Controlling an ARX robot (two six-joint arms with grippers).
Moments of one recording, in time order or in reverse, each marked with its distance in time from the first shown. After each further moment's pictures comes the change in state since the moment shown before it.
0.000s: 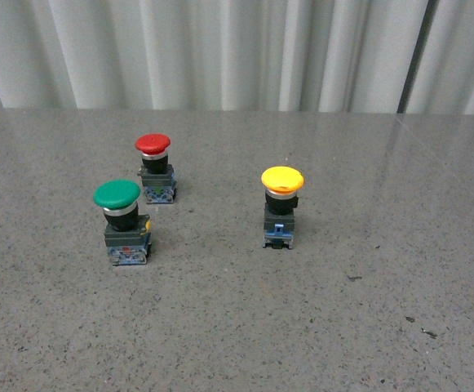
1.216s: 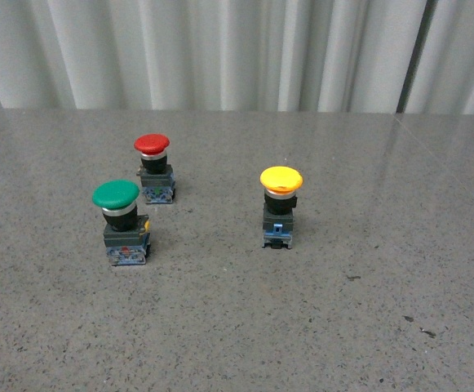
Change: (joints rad) left arm 0.000 -0.166 0.001 -0.183 0.000 0.000; right arm 0.002 0.094 0.038 -0.060 -0.044 0.023
